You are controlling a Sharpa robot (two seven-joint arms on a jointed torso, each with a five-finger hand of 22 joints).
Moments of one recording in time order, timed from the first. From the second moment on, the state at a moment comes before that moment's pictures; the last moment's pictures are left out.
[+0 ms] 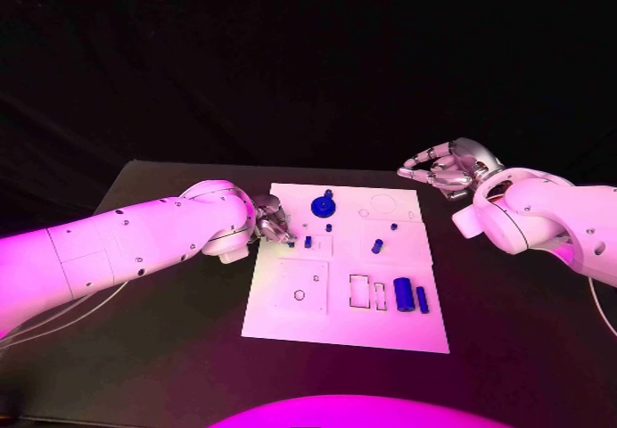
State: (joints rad) left arm 1.24 -0.65 -0.07 1.36 -1.06 0.04 -0.50; left_hand 1.23 -0.21 0.72 0.24 0.13 0.84 0.06 0.77 0.75 1.25 -0.02 1.12 0.83 1.47 -0.07 1.56 1.31 0.05 1.45 0.04 1.49 1.31; right arm 1.34 -0.92 -0.16 1.50 -0.64 -0.51 -0.02; right_hand 1.36 -0.11 0.05 0.29 0.13 0.89 0.16 0.17 0.38 1.45 0.08 1.41 1.31 1.47 0.01 1.53 1.31 0.01 1.46 0.12 1.53 1.31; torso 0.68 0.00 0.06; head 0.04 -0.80
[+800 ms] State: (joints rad) left arm 1.24 -0.65 -0.07 1.36 -1.07 0.06 -0.50; left_hand 1.23 -0.20 0.72 0.24 0.13 0.84 0.06 0.77 0.77 1.25 -0.02 1.12 0.83 1.47 -0.07 1.56 1.31 0.05 1.45 0.04 1.49 1.31; right arm 1.34 -0.91 -0.16 1.50 -0.64 -0.50 -0.02; right_hand 1.36 -0.11 0.05 0.29 0.13 0.89 0.16 0.17 0.38 1.45 0.08 1.41 1.31 1.47 0.01 1.53 1.31 0.01 1.46 0.12 1.53 1.31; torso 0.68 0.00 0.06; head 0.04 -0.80
